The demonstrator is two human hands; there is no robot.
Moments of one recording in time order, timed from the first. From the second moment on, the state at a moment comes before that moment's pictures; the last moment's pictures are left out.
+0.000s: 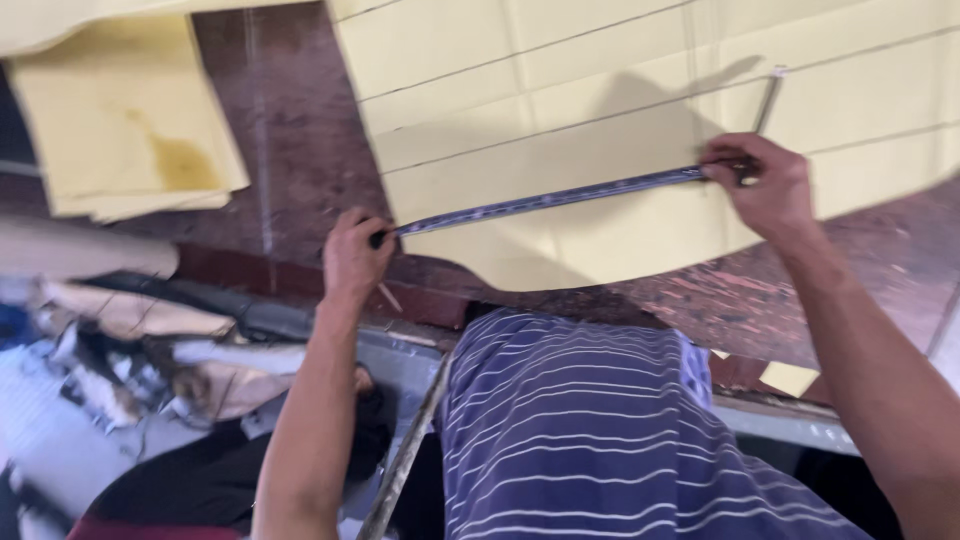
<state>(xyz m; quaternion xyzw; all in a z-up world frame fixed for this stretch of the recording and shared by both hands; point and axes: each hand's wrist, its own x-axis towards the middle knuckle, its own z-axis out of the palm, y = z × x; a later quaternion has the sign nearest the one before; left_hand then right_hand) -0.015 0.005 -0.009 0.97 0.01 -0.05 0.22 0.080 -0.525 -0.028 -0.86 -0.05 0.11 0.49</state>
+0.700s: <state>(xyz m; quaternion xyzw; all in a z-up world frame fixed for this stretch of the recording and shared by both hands) -0.012 0.008 -0.012 0.97 0.00 -0.04 0.23 0.074 -0.521 -0.028 -0.88 -0.05 0.07 0.47</state>
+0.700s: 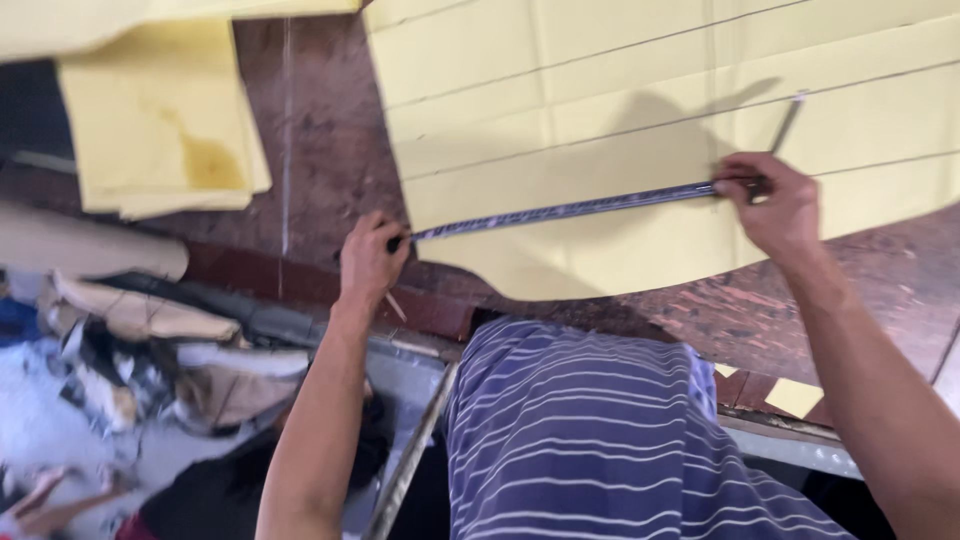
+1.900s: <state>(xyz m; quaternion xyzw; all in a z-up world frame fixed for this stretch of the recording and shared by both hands) 0.006 -0.013 0.016 0.97 0.00 -0.04 0.26 0.067 -0.485 -0.014 -0.89 0.02 0.00 0.45</state>
